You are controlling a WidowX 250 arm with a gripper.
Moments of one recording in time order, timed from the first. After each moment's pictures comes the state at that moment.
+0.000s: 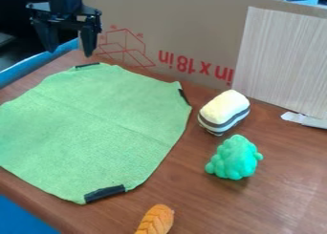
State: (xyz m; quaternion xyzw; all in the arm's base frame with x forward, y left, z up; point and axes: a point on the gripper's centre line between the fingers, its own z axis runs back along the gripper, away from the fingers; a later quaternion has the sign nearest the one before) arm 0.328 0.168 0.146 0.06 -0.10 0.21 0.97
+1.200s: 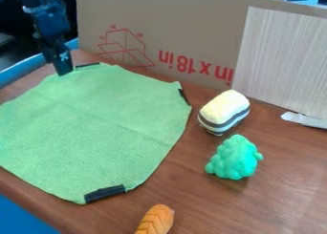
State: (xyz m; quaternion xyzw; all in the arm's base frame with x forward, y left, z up) arm 0.351 0.237 0.086 0.02 -0.11 -0.19 0.98
